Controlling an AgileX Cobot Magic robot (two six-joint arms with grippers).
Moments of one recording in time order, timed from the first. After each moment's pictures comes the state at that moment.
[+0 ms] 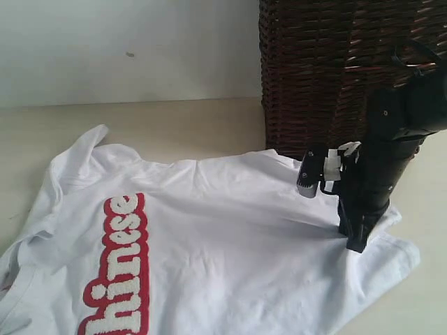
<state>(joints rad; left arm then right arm) -0.06 1.20 -0.59 -0.26 0.66 0.99 0.26 1.99 -1.09 0.05 0.74 -0.94</state>
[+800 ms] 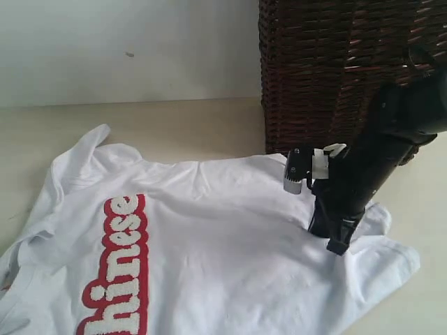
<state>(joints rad) -0.06 1.19 -0.59 -0.26 0.65 0.99 0.25 2.04 -1.10 0.42 0.78 -1.29</state>
